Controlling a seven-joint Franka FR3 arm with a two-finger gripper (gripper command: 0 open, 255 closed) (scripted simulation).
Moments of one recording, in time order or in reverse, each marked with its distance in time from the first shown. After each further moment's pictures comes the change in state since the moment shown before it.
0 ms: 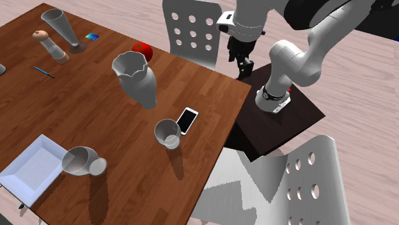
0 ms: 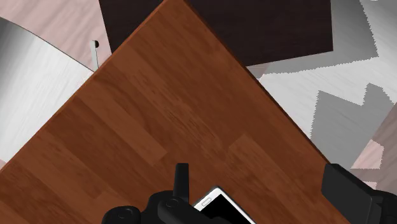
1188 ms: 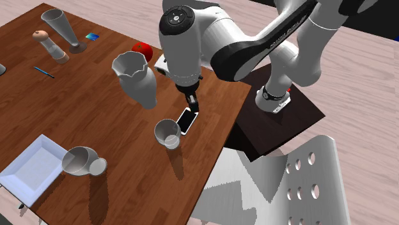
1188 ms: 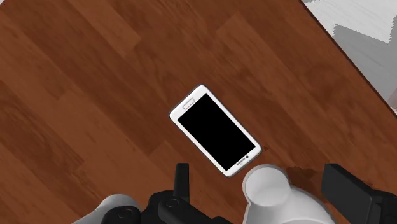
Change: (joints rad) arm 0.020 0.665 0.043 0.448 -0.025 0.181 0.065
